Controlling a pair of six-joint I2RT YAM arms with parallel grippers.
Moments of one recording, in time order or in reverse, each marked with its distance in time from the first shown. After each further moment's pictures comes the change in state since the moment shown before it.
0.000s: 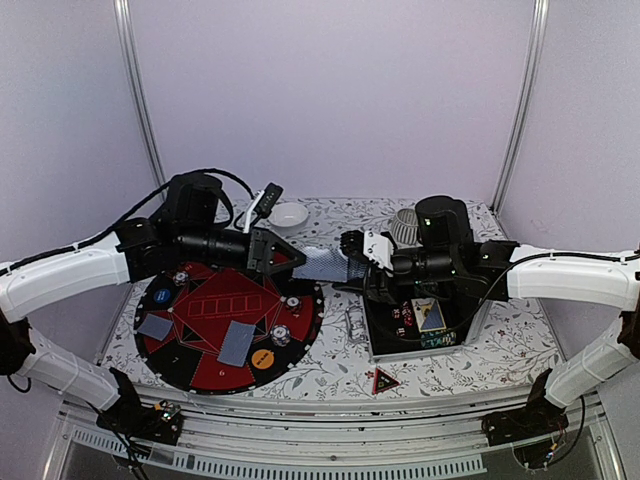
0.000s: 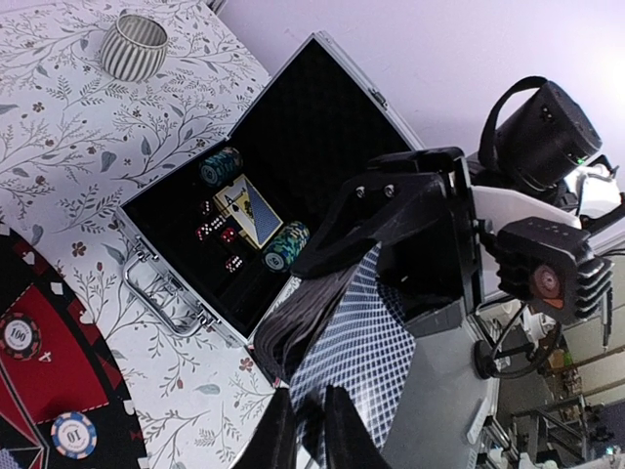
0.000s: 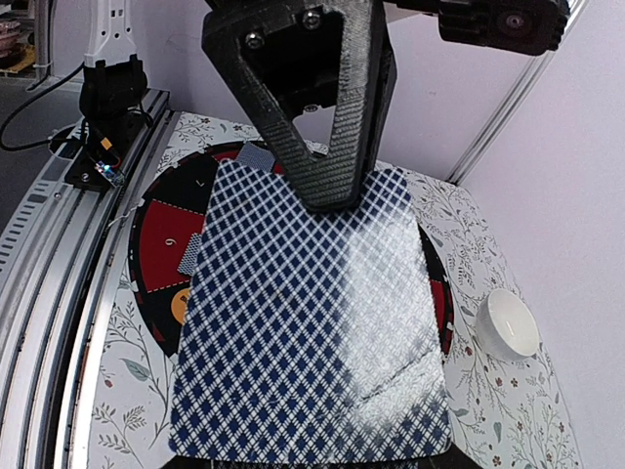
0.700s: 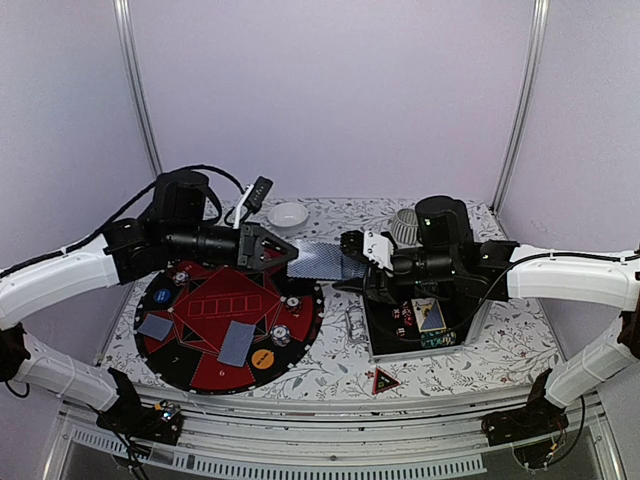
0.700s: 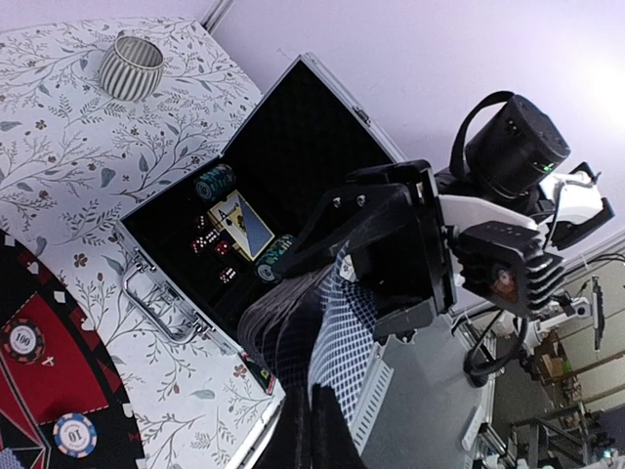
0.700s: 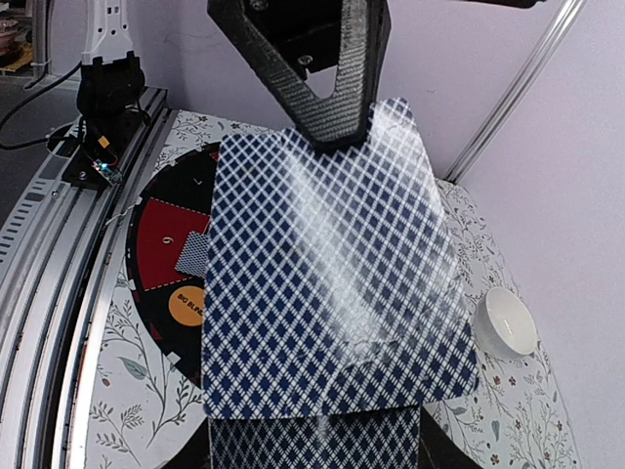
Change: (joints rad) left arm 0.010 -0.054 -0.012 0.008 -0.001 -0.011; right arm 0.000 0.000 0.000 -0.001 0.007 -0.003
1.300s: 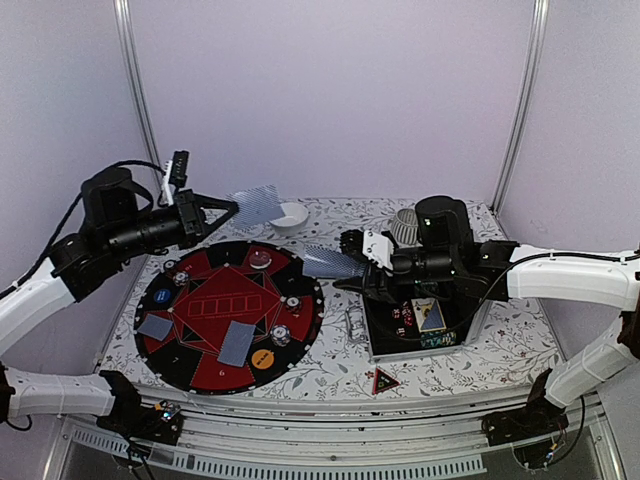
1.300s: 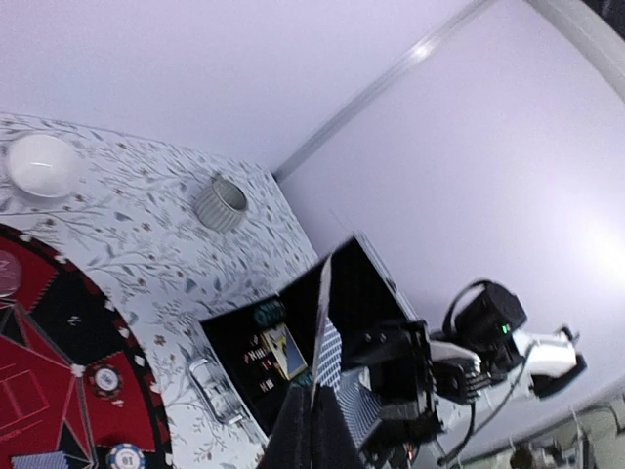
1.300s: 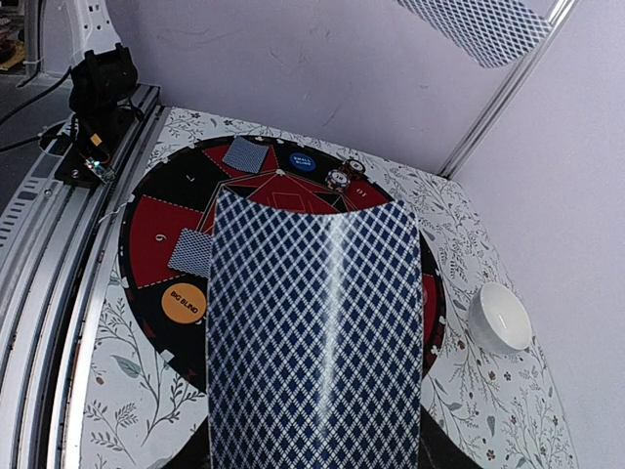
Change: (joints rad) left arm 0.157 -0.276 -0.103 0.076 -0.194 -0.179; right arm 0.000 0.000 0.000 0.000 0.021 0.000
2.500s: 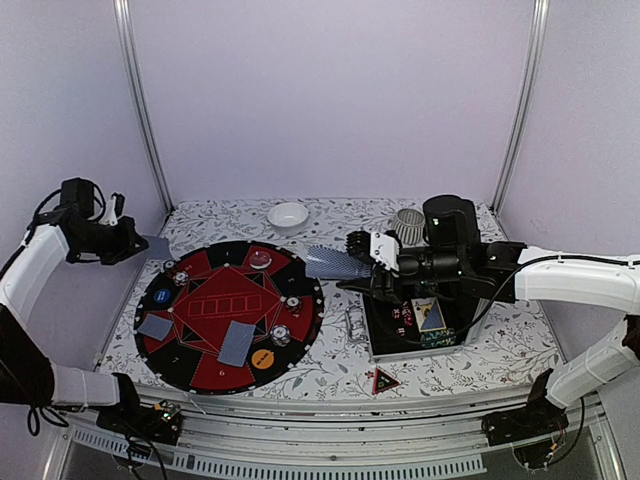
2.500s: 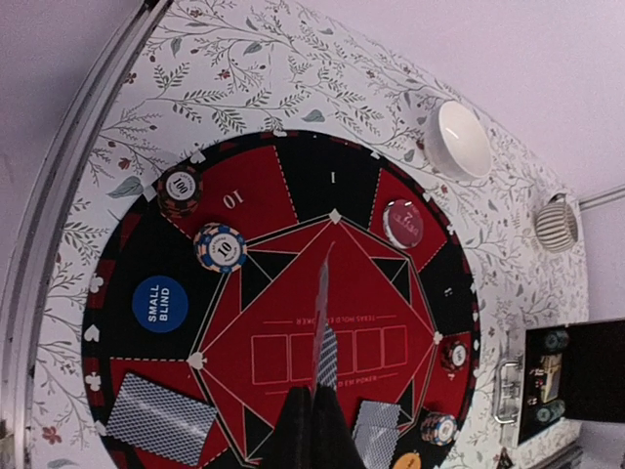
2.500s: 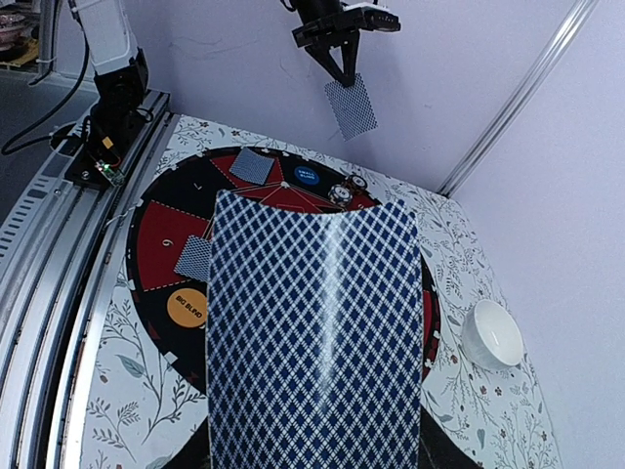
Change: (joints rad) left arm 0.860 0.176 0.084 -0.594 0.113 0.502; right arm 0.000 -0.042 -0.019 0.005 -0.027 -0.034
